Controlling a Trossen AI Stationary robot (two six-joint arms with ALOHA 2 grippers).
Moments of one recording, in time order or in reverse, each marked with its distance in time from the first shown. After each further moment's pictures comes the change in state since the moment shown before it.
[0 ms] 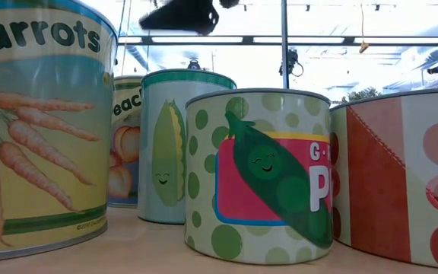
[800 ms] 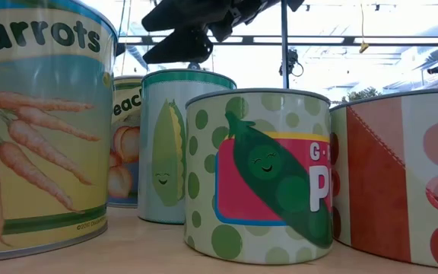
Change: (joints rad) left arm -0.170 0.248 0.087 -0.005 0.280 0.069; right arm -0.106 0.022 -0.001 -0.005 -0.141 -0.005
